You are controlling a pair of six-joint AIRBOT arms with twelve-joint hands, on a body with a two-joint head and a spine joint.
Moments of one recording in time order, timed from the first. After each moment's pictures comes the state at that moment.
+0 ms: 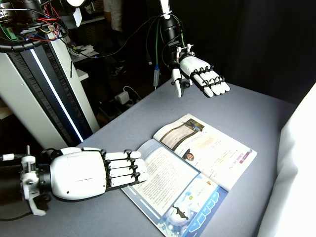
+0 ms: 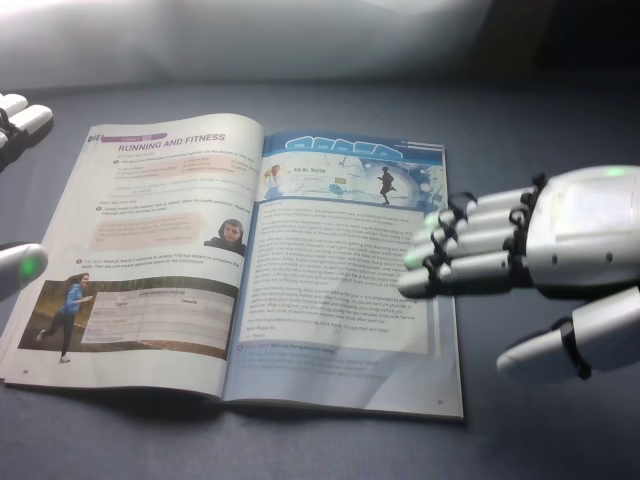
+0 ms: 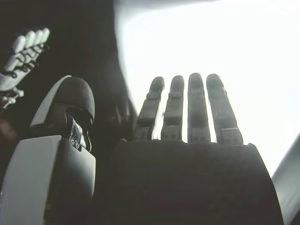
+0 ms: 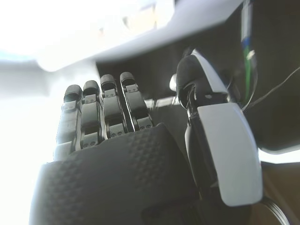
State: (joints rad) left arm 1.25 -0.78 1.00 -0.24 -1.40 0.83; right arm -0.48 -0.90 1.10 -1.39 0.55 0.24
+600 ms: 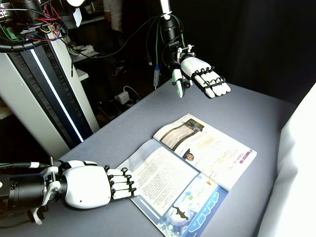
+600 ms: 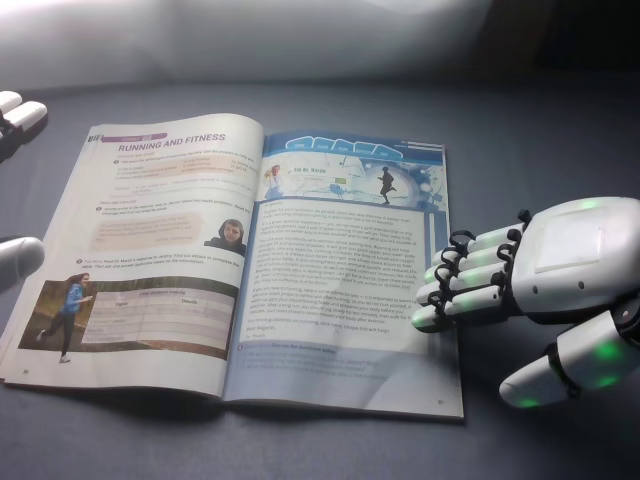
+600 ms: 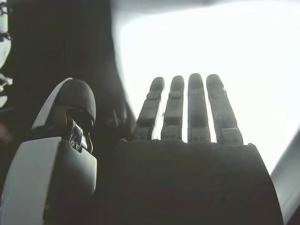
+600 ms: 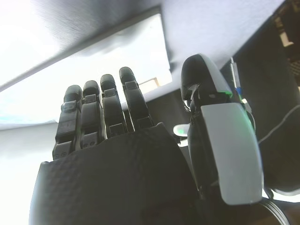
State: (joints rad) left arm 1.25 -0.79 1.00 -0.26 -1.41 0.83; right arm -0.49 -0.99 1.17 -1.64 0.49 0.43
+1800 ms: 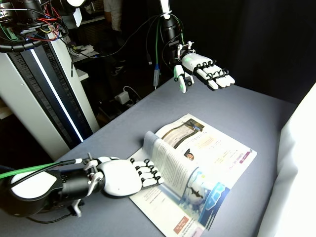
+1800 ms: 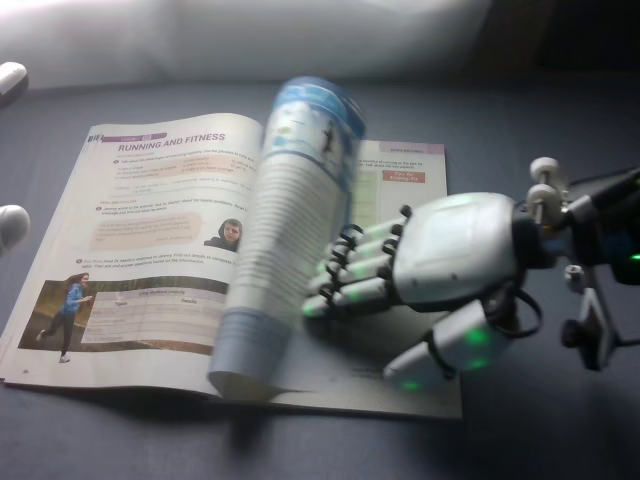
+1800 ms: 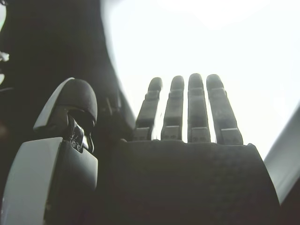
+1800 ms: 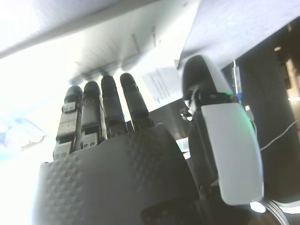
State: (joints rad) left arm 1.25 -0.77 0.99 -0.30 -1.50 0.84; right arm -0.44 -1.27 1.36 -1.51 0.52 0.27
